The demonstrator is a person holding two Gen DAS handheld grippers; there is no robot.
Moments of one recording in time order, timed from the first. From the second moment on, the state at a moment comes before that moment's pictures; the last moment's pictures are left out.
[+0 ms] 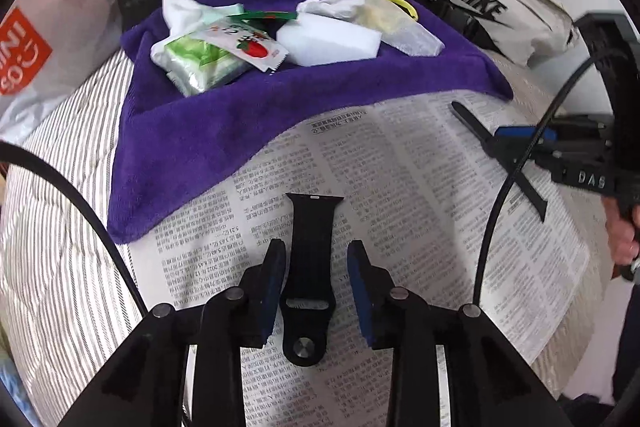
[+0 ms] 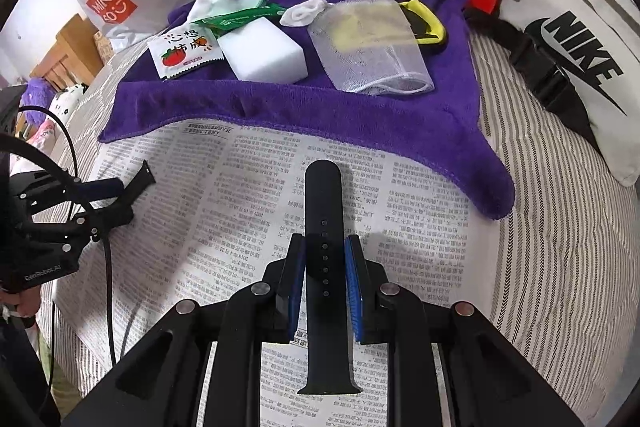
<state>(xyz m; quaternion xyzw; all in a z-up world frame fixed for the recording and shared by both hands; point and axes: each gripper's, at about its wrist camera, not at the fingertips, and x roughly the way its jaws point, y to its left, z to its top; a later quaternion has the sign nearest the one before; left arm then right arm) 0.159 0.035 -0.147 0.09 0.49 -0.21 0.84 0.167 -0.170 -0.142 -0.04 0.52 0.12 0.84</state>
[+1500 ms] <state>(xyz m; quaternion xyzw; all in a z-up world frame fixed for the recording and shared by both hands) 0.167 0.049 -0.118 0.07 0.48 -0.20 0.85 0.170 -0.150 -0.148 -0.07 0.53 0.17 0.83</state>
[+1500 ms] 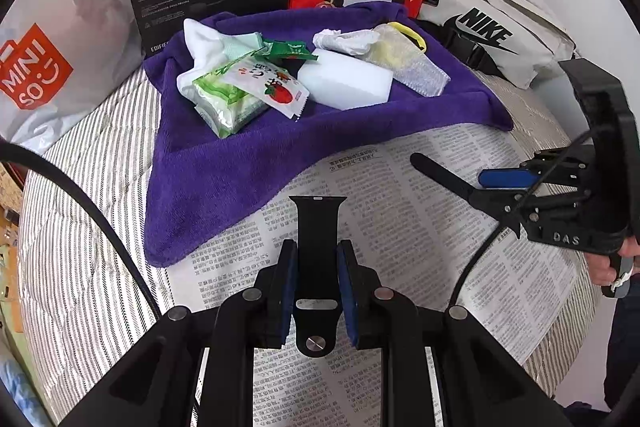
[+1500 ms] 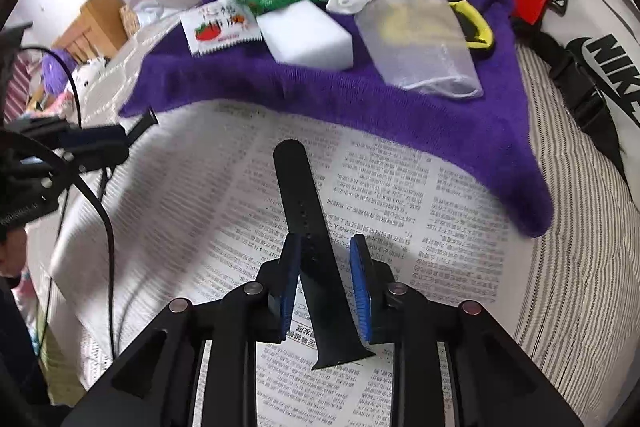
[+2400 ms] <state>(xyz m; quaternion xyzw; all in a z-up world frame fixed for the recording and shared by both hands) 0.168 0.055 -0.117 0.06 0.48 -0.20 0.85 0.174 -0.144 -0.141 -0.07 0.52 0.18 0.83</state>
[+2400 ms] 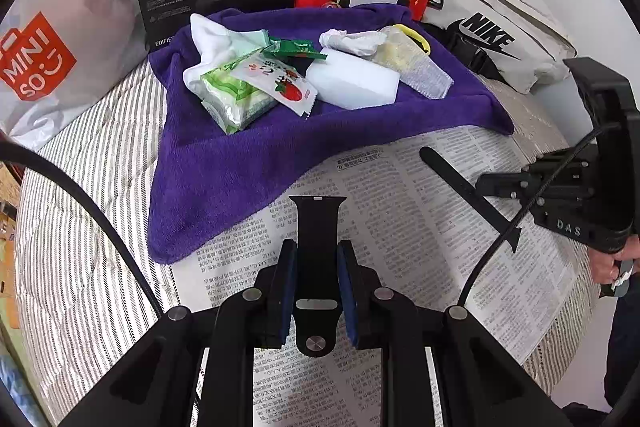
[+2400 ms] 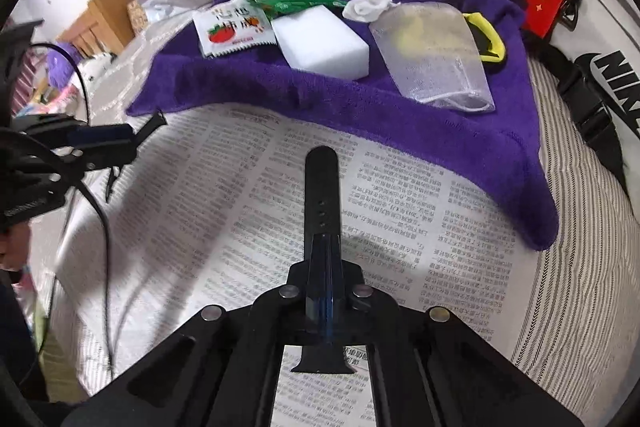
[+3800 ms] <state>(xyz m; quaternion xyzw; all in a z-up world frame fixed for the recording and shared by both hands) 0.167 0.061 -0.122 0.05 0.48 -0.21 0.85 0.163 -0.152 -0.151 -0.10 0.53 0.11 0.84</state>
